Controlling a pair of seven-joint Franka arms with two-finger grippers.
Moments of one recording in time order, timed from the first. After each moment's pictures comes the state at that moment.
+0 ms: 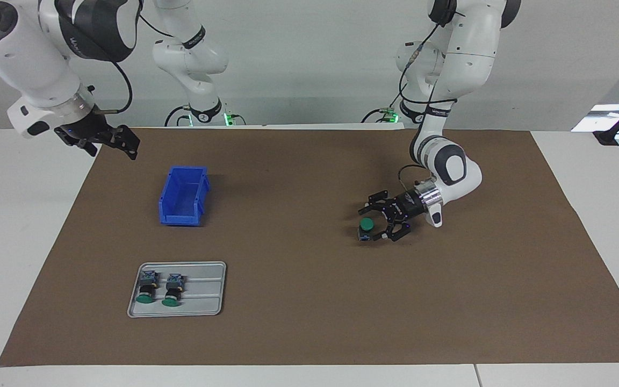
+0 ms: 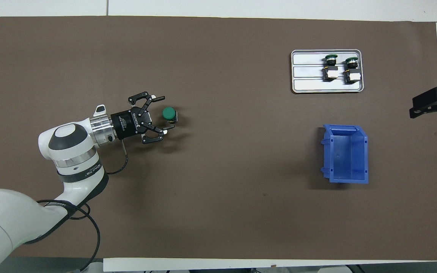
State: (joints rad) left arm -0.25 0.30 -0.04 -2.23 -1.84 2.12 -0.50; right arm -0.11 0.03 0.01 -1.60 -0.03 1.47 0.01
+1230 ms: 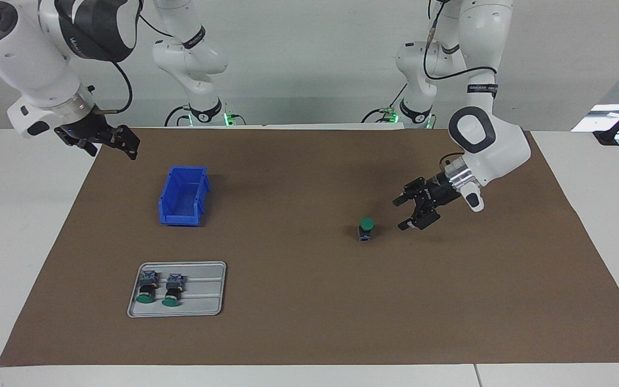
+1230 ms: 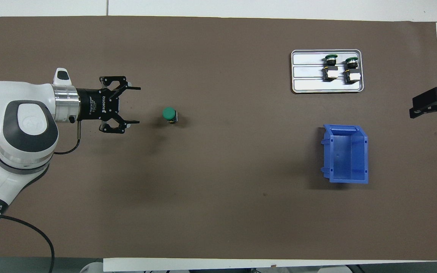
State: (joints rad) left arm -0.20 0.11 -0.03 -2.07 -0.92 2.18 -0.85; right arm -0.11 0.03 0.01 -1.60 -0.03 1.47 0.01
